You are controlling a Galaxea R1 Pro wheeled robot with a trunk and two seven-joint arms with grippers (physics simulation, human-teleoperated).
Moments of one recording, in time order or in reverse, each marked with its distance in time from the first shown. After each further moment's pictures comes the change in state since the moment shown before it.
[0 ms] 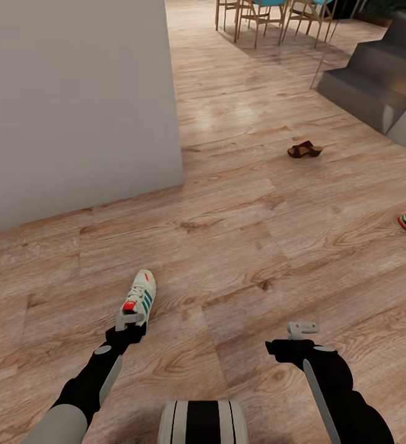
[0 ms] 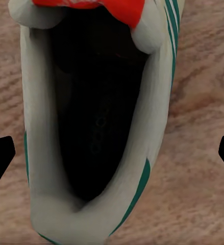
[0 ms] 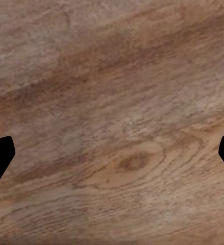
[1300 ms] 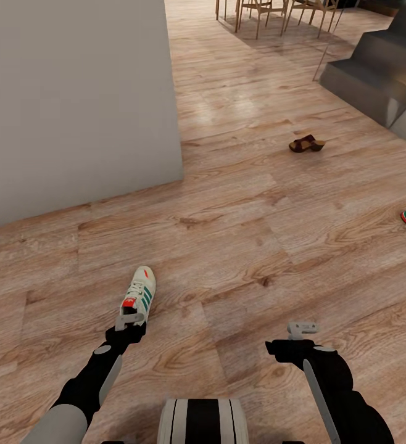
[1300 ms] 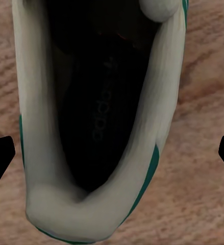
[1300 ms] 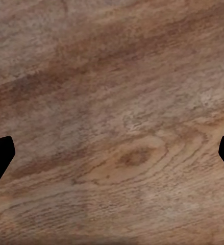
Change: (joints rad) left arm 0.000 0.000 0.002 -0.002 0.001 0.000 0.000; right arm 0.000 0.000 0.000 0.000 0.000 0.000 0.000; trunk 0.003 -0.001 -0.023
